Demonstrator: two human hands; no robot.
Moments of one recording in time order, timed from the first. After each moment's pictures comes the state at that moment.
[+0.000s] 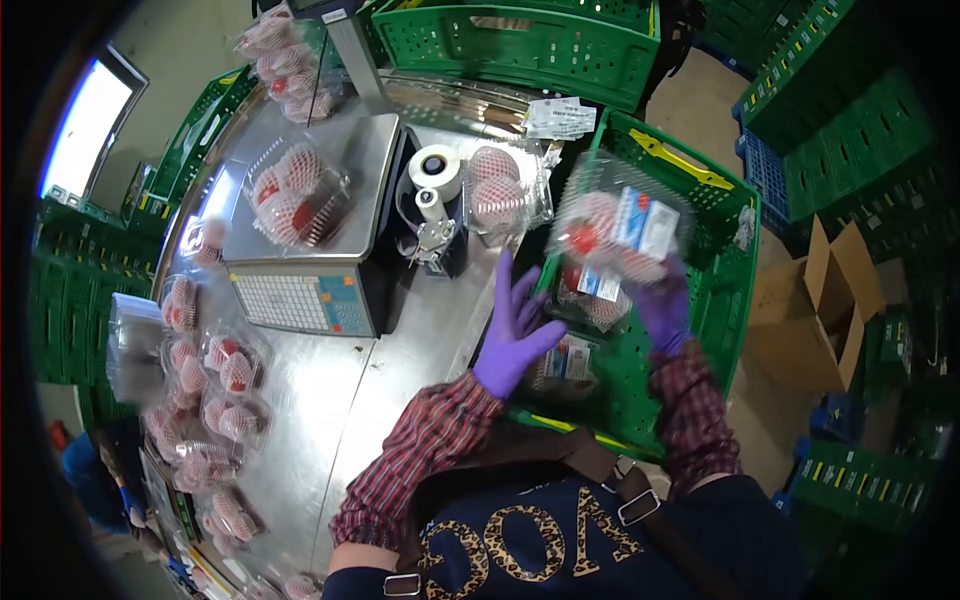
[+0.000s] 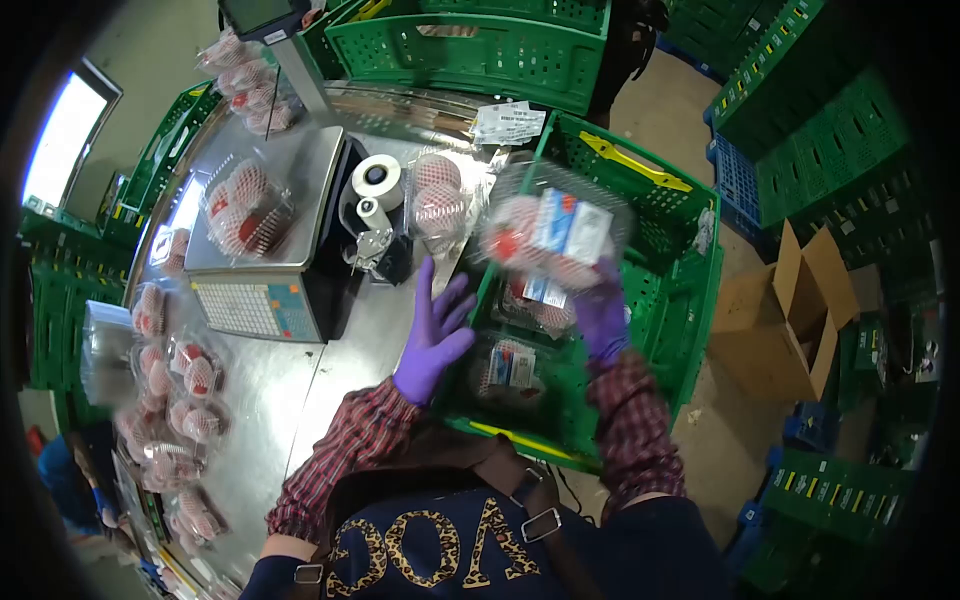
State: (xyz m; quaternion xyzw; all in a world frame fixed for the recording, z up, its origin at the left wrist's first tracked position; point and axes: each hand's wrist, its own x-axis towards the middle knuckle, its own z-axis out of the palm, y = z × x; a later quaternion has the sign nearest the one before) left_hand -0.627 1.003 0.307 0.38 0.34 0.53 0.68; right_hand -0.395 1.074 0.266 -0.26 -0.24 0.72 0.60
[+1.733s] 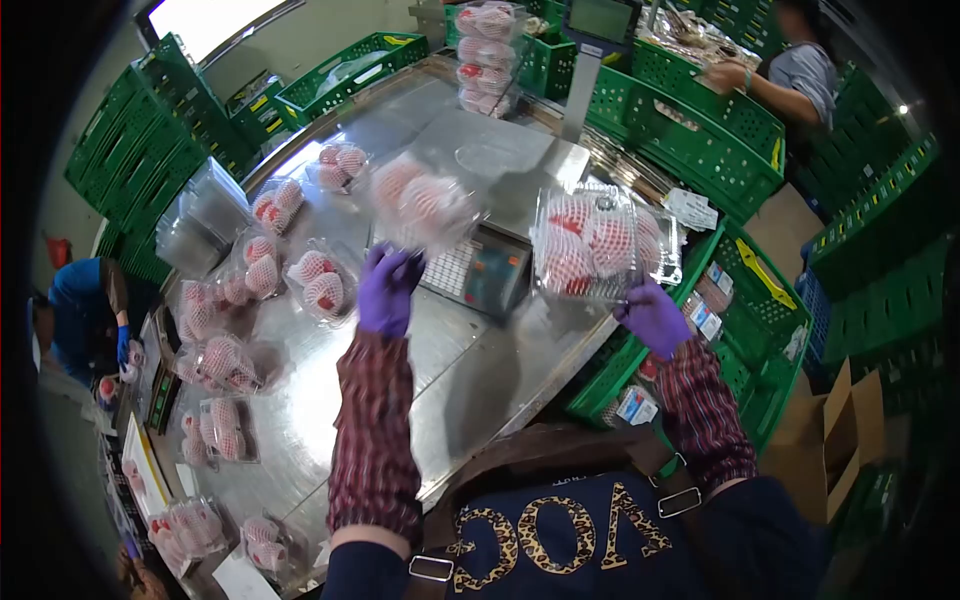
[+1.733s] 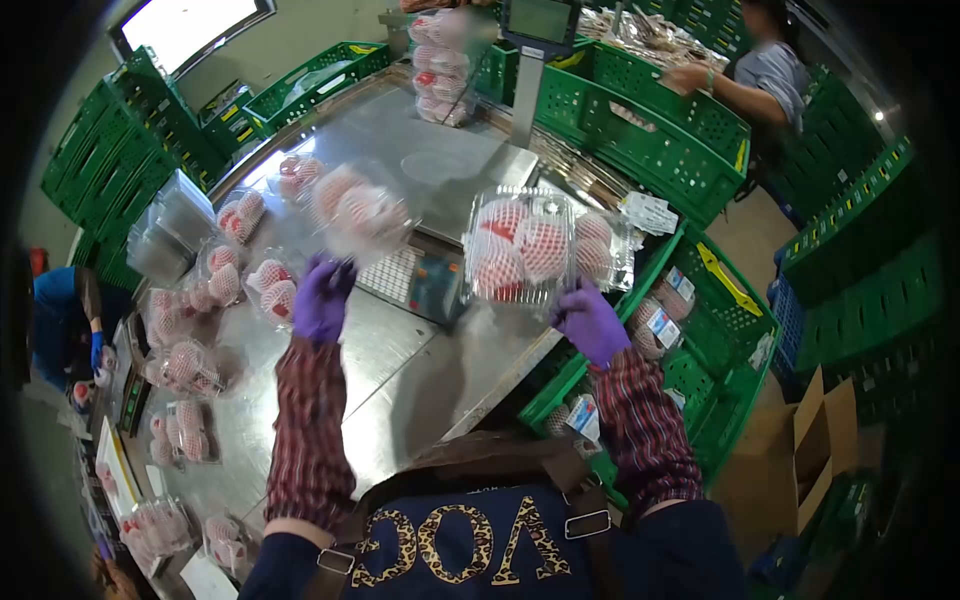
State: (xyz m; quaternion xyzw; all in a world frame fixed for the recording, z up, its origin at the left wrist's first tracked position) left_hand -0.930 0.909 0.313 0.18 0.34 0.81 0.44; right_hand -0.588 1.034 0.318 -0.29 -0.30 0.84 0.36
